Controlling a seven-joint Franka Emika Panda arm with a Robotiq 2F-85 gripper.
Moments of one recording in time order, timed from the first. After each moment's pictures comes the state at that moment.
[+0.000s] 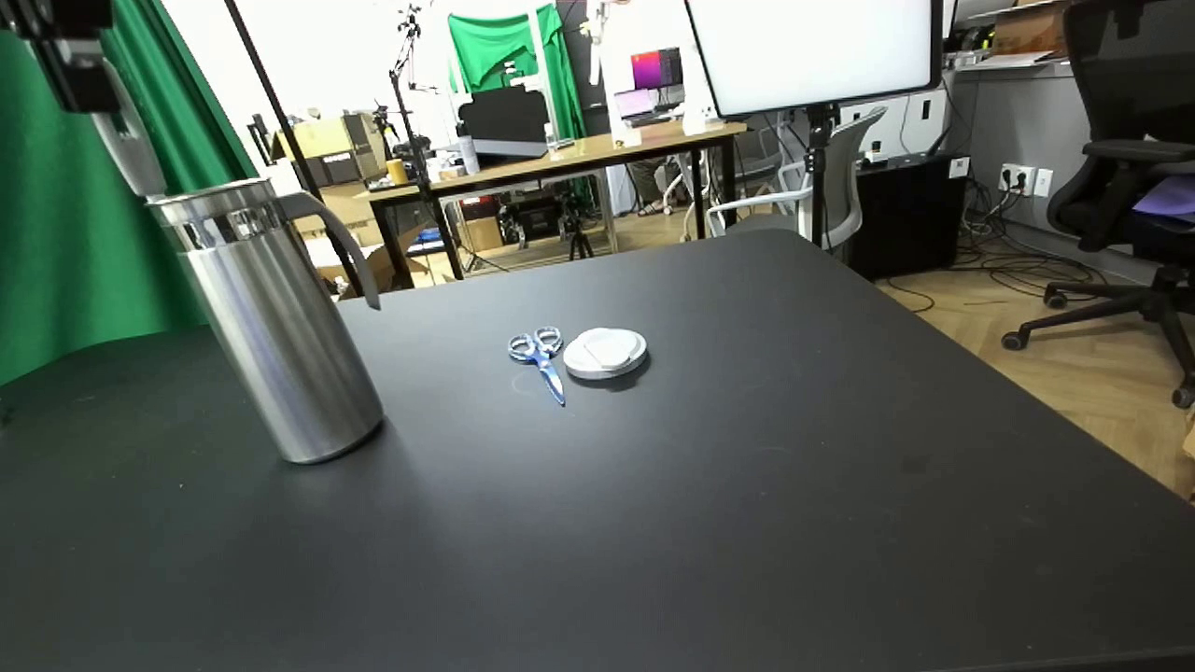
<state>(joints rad) -0.08 -0.40 -0.10 -2.49 0.18 2.11 0.09</state>
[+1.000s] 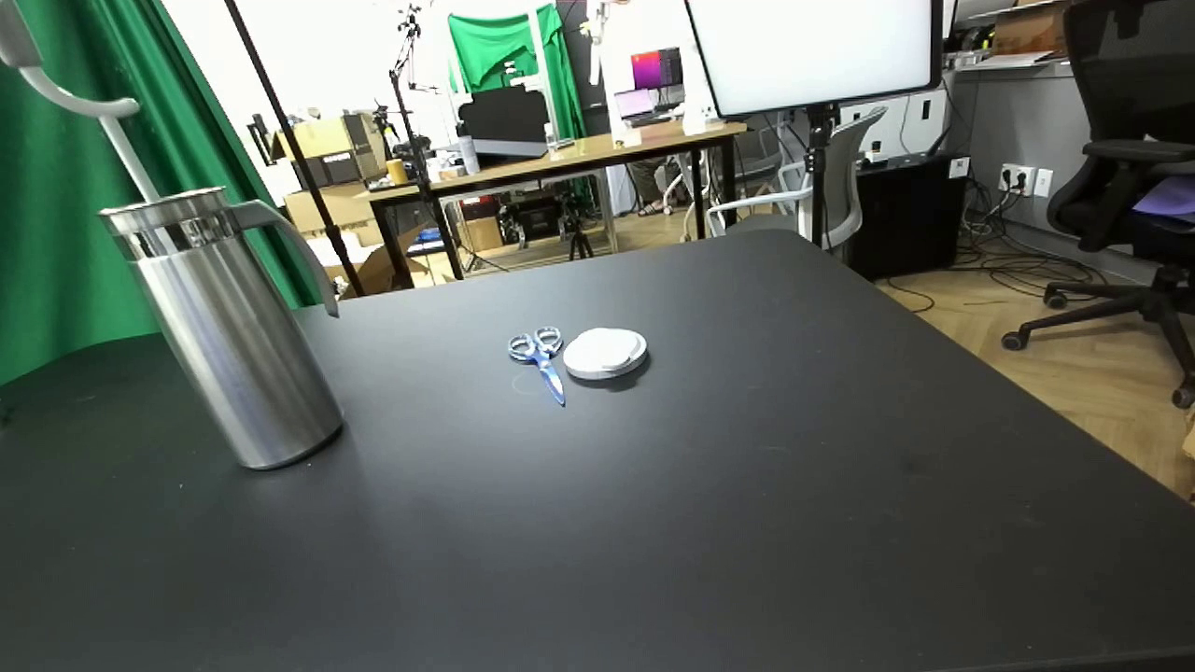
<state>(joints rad) -0.06 -0.49 -0.03 -2.35 0.17 1.93 0.08</state>
